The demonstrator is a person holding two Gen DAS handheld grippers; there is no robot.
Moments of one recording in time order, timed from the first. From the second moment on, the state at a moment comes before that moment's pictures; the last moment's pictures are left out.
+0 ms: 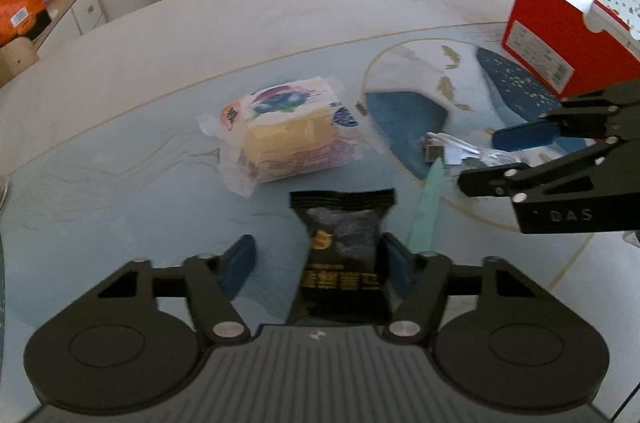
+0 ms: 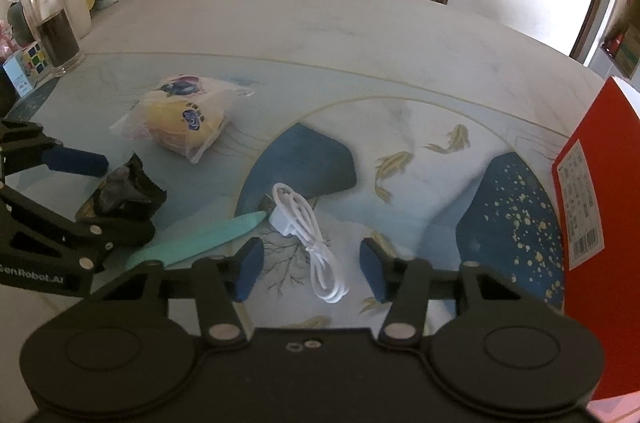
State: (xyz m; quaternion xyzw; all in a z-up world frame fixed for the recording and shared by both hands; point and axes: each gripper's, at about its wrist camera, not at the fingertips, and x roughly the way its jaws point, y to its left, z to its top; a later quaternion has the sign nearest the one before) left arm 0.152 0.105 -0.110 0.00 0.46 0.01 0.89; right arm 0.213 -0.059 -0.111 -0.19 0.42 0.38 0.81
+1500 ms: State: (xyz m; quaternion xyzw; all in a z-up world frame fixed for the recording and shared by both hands) left arm 0.133 0.105 -0.077 -0.04 0.48 0.00 0.88; right arm 0.194 -0.089 -0.062 -0.15 0.43 0.37 0.81
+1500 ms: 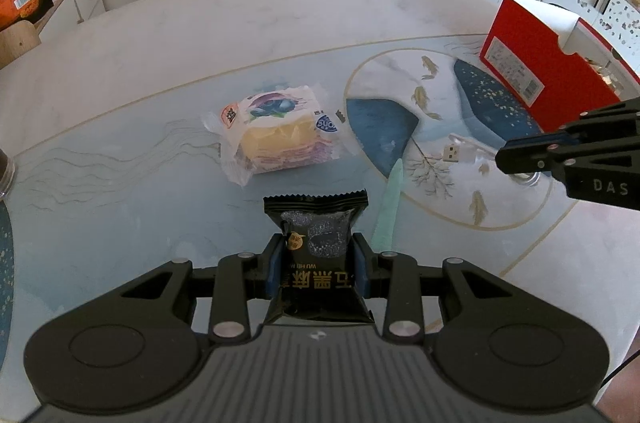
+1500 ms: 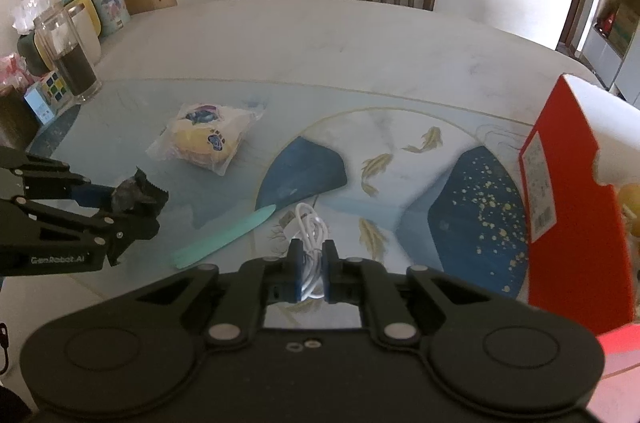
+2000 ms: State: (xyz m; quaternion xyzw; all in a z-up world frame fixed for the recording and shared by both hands) left arm 0.117 0.095 -0.049 -0.05 0.47 -0.01 0.88; right arm 0.185 -0.117 -0.024 -0.13 0.41 0.36 0.83
